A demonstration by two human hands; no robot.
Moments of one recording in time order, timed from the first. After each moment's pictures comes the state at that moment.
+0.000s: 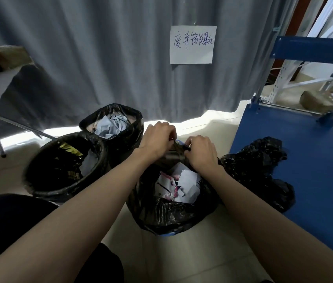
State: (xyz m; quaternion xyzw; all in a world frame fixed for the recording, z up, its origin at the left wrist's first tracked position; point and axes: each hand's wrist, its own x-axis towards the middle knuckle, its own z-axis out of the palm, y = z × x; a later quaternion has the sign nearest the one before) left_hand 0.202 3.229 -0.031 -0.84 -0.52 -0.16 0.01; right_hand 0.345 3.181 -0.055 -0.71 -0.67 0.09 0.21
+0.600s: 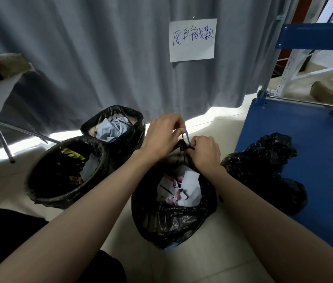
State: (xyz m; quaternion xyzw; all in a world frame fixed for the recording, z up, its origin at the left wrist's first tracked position) left_hand 0.216 3.224 -0.016 -0.84 -0.46 -0.28 -0.05; right_hand 0.355 3.198 -0.076 -0.73 -0.63 0.10 0.26
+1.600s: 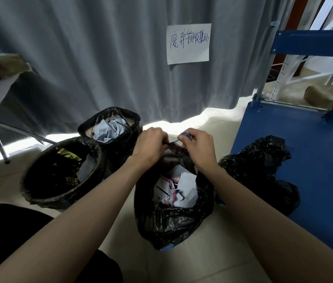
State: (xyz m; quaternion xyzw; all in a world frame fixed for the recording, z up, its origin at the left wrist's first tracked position) left_hand 0.201 3.225 -0.037 -0.80 -0.57 -0.16 0.00; right_hand 0.356 3.200 -0.067 -0.61 -0.60 0.23 0.47
